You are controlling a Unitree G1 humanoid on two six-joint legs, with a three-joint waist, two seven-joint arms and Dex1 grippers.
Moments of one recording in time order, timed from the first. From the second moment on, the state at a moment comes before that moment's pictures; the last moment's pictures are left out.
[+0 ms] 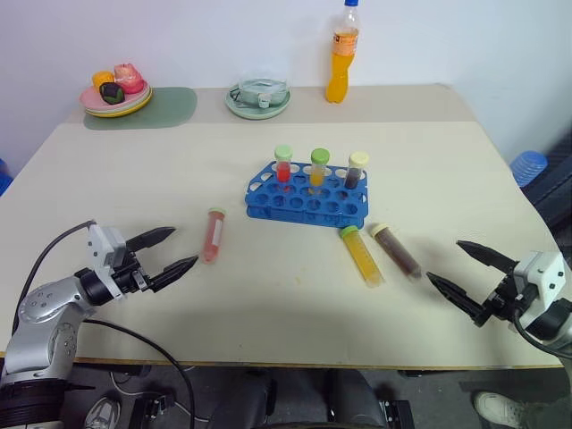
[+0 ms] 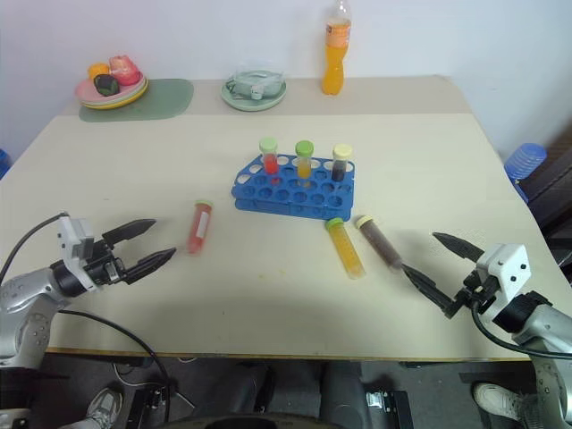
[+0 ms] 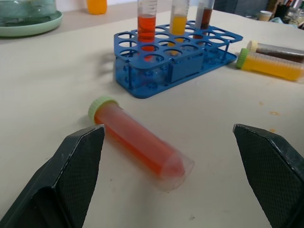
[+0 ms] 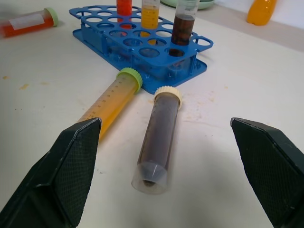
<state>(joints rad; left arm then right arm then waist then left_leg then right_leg) 0.00 0.68 0.29 0.03 -0.58 0.10 -1.09 0.32 -0.69 -0.48 -0.26 0.54 0.09 0.93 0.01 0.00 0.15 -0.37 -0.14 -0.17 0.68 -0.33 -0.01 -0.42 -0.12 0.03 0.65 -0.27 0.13</state>
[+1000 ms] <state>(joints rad) -0.15 0.62 0.15 0.11 -0.44 -0.10 -1.22 -0.18 -0.89 -0.25 -0.47 0.64 1.07 0.50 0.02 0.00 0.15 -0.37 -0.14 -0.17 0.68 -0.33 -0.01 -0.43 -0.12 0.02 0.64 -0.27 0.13</state>
